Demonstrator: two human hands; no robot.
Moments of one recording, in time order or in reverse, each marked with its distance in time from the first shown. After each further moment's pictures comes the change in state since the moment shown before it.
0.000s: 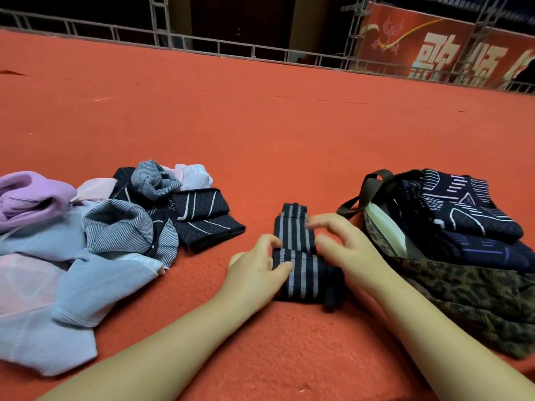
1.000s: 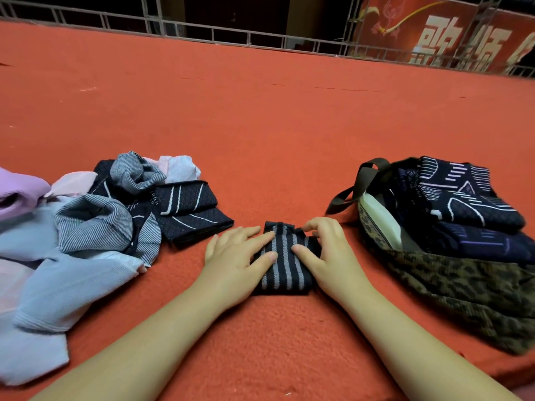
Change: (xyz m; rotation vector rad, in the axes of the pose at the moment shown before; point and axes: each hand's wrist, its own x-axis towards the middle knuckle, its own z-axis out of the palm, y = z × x) left_hand 0.010 -0.017 -0.002 0.295 -0.093 0.034; right_hand -0.011 0.026 0.023 -0.300 0.114 0.064
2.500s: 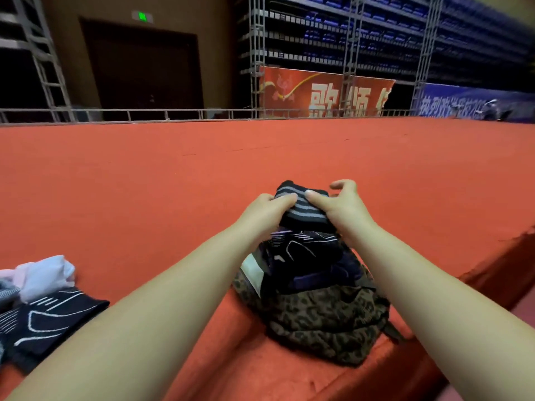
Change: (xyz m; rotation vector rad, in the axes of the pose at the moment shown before) left_hand 0.127 0.282 -0.001 -0.692 -0.242 0.052; right_hand 0.038 0.056 -0.259 0.359 0.490 0.486
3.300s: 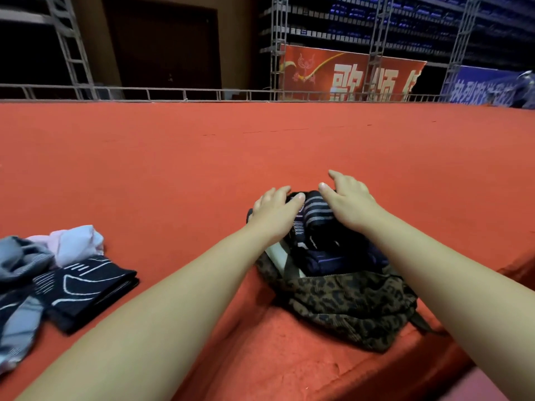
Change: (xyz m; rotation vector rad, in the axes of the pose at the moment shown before) left_hand 0.016 -0.052 -0.001 0.478 0.141 0.061; right_hand 0.013 0.017 0.020 -0.777 -0.186 -0.220
